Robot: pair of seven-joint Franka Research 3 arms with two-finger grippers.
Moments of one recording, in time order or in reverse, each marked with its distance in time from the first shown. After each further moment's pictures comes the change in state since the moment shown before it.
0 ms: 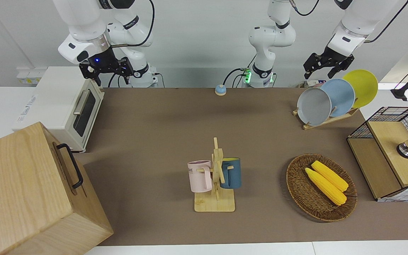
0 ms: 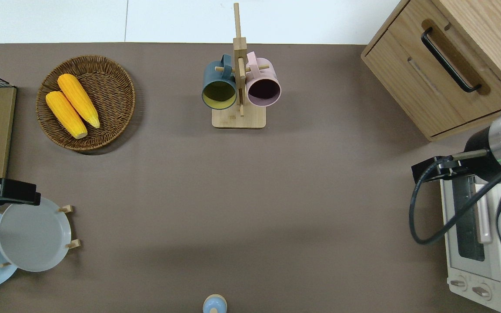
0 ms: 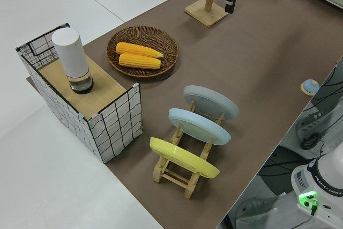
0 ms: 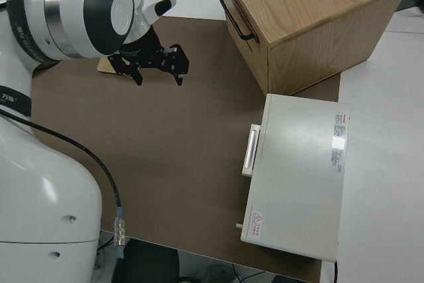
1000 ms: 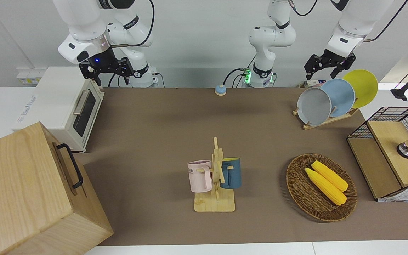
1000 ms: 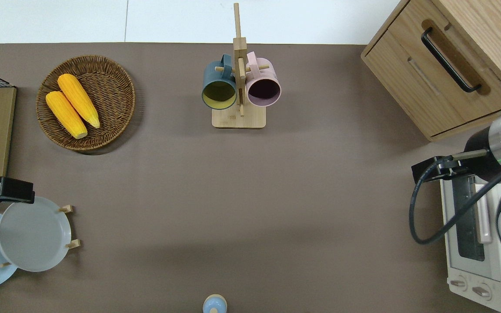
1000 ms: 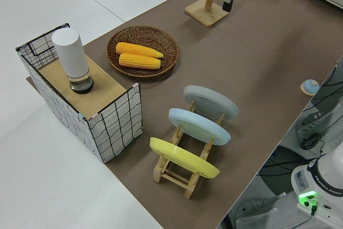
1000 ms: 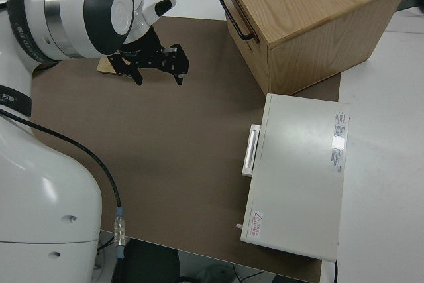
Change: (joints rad) left arm 0.003 0.003 -0.017 -0.001 0.089 -0.011 -0.005; right arm 0.000 0.000 0.000 0.000 0.000 0.000 0.000
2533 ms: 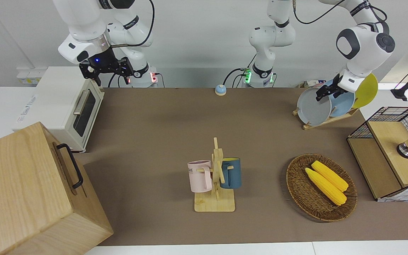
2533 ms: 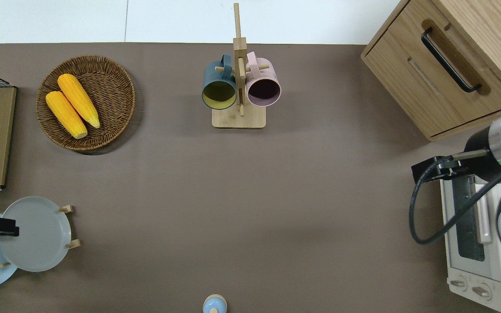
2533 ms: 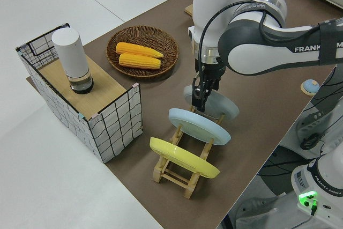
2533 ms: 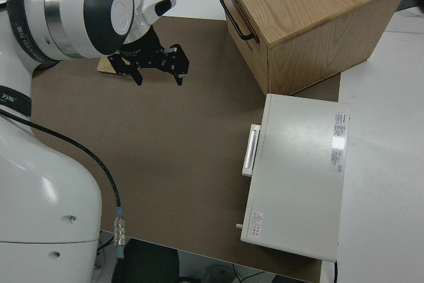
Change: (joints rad) left arm 0.062 -0.073 0.269 -0.573 0.021 0.436 0.152; right arm 0.000 0.000 0.000 0.000 0.000 0.000 0.000
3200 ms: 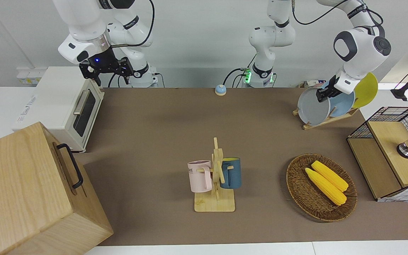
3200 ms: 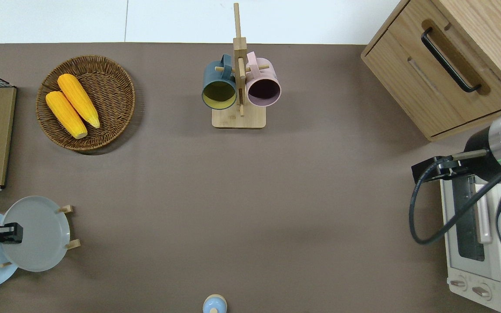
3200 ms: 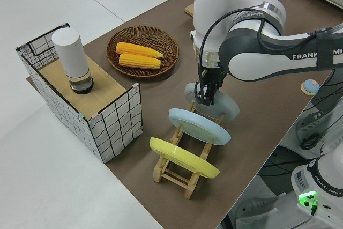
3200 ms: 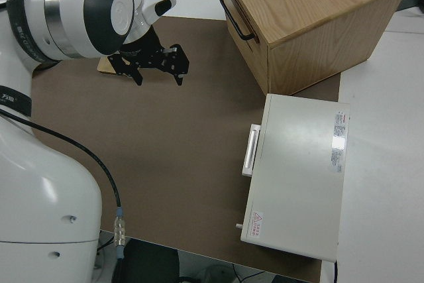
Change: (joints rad) left arm -0.002 -0.002 0.000 -0.026 -0.033 0.005 0.020; right arm 0.000 0.000 0.000 0.000 0.000 0.000 0.000
